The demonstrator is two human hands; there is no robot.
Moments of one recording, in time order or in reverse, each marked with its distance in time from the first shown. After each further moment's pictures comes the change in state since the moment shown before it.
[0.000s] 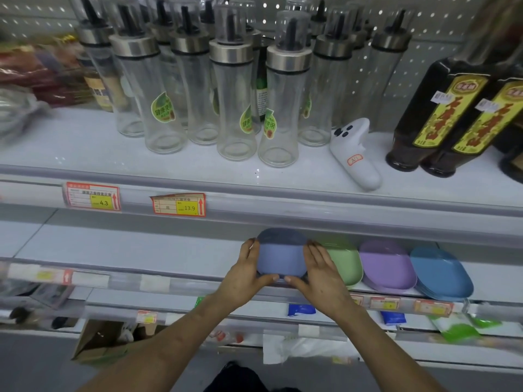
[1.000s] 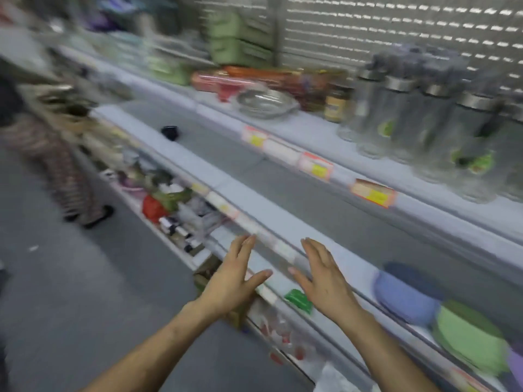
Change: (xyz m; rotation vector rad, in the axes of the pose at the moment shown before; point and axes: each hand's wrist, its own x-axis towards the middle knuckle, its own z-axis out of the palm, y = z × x) left_hand -0.282 -0.050 -0.130 0.144 0.635 -0.267; right_hand -0.032 -0.250 0.014 0.167 -0.178 -0.563
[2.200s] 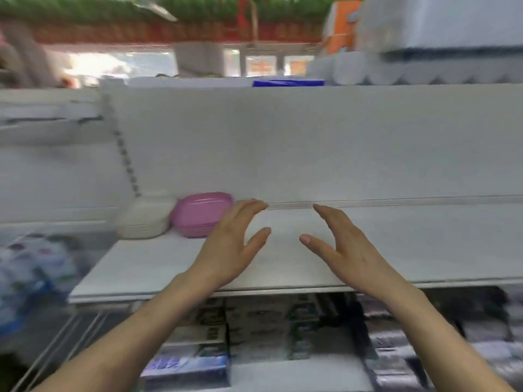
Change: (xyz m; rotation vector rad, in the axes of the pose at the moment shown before) left_hand -0.764 0.190 -0.347 1.062 1.436 -1.639; right_hand -0.410 -0.848 0.111 0.775 -1.188 -2.094
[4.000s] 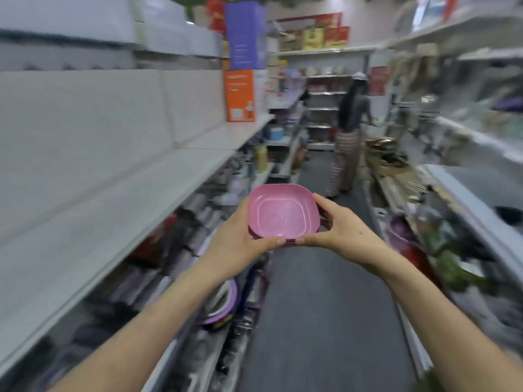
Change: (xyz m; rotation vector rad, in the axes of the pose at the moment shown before) left_hand -0.049 0.318 0.152 -0.987 -0.815 0.694; right_hand -0.367 -0.071 -0.149 -0.043 0.728 0.825
